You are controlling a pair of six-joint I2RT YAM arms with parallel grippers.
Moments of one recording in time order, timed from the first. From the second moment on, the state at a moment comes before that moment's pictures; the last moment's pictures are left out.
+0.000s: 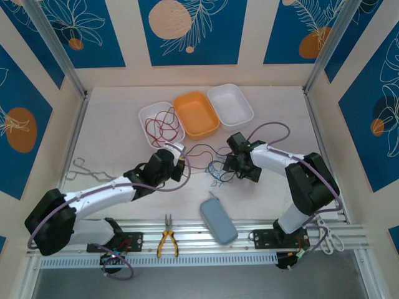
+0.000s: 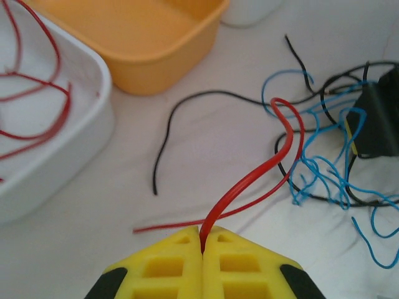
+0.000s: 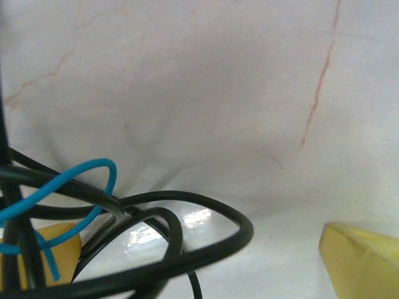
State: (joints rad) left arm -0.83 1.22 0.63 -0.01 -0.21 -0.23; right arm 0.49 1.61 0.88 -0.68 0.10 0.88
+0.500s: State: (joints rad) left arm -0.82 1.01 0.64 -0.03 -0.30 -0.11; right arm 0.42 1.53 0.82 -0.66 0.10 0.90
